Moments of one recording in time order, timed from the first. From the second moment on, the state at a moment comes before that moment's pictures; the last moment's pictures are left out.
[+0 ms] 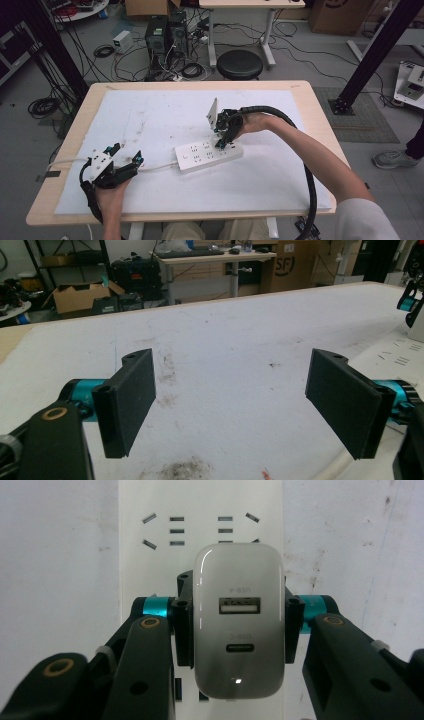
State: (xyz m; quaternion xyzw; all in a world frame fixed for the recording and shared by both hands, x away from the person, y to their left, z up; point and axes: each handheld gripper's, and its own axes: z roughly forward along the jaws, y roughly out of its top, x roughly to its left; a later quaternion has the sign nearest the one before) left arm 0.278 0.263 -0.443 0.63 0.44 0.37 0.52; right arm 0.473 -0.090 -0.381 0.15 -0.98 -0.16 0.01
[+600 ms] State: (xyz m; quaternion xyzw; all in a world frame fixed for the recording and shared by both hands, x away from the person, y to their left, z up) left arm 0.278 0.263 -0.444 0.63 0.44 0.38 0.52; right arm 0.474 -0.093 -0.375 0.10 -0.98 -0.18 0.01
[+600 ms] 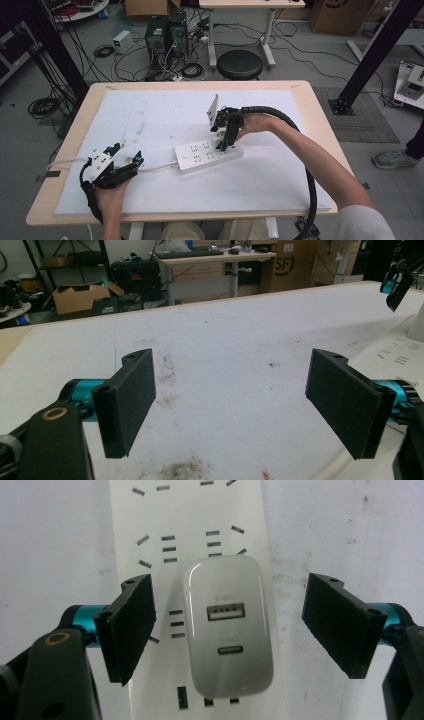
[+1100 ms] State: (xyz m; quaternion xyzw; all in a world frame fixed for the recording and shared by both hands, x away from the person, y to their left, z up) left arm 0.279 0.262 -0.444 0.63 0.44 0.37 0.52; right arm 0.456 -0.140 -0.351 0.00 -0.96 -0.26 -0.04
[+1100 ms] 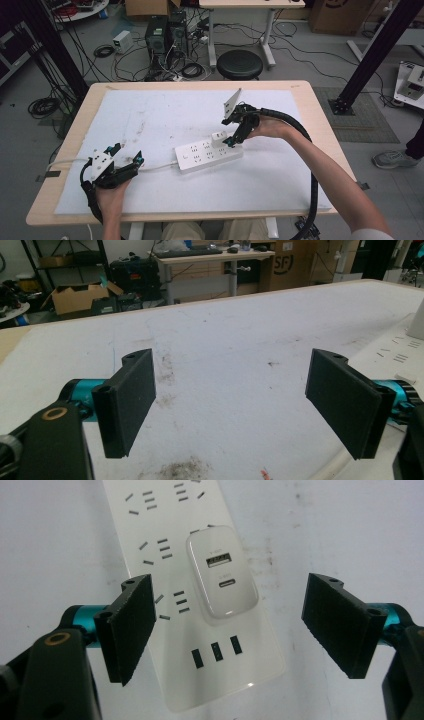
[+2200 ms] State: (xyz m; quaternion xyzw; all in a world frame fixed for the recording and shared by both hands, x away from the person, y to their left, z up) left arm 0.279 0.263 -0.444 0.63 0.44 0.37 0.52; right arm 0.346 -0.267 -0.383 -0.32 -0.77 -0.51 -0.21
